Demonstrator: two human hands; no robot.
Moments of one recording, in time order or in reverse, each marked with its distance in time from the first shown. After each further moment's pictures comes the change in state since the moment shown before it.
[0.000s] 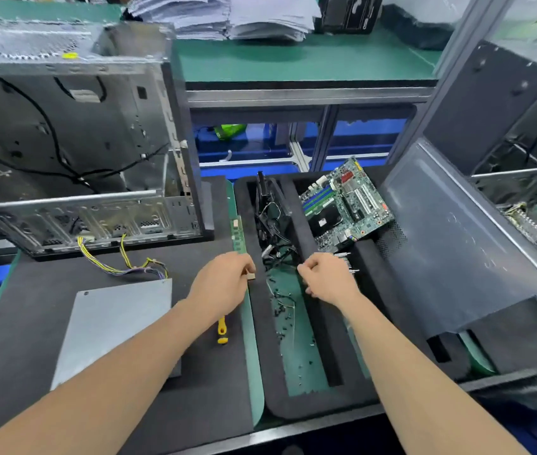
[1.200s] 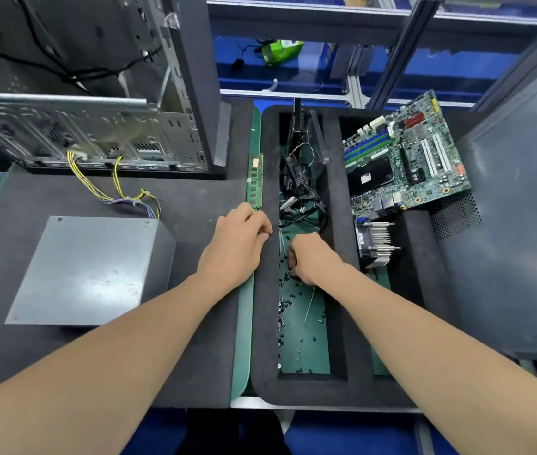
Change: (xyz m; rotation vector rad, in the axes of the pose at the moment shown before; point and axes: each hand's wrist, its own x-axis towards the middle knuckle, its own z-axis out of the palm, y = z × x) left_hand 0.012 -0.011 0.076 -0.063 0.216 -0.074; right_hand 0.077 0.022 0.090 -0.730 -0.417 -0.282
